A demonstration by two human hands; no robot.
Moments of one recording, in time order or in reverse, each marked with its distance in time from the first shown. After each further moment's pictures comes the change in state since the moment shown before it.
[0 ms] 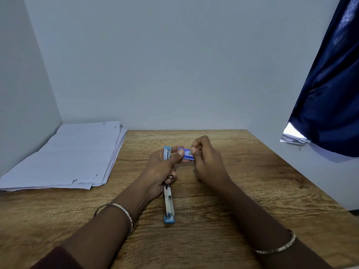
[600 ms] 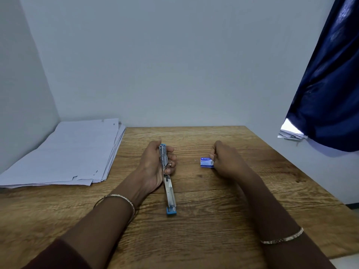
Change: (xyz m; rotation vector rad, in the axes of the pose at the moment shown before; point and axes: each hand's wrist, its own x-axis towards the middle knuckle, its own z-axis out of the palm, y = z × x) left_hand 0.004 0.011 -0.011 -0.261 0.003 -0.182; right_hand 0.012 0.025 -0.044 -0.526 -0.290 0.347
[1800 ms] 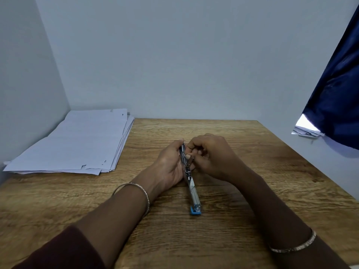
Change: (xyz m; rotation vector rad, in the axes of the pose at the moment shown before) left_hand -0.016 -0.008 0.025 -0.250 -0.079 -0.200; right_hand -0.025 -0.052 0.004 0.155 0.089 -0.633
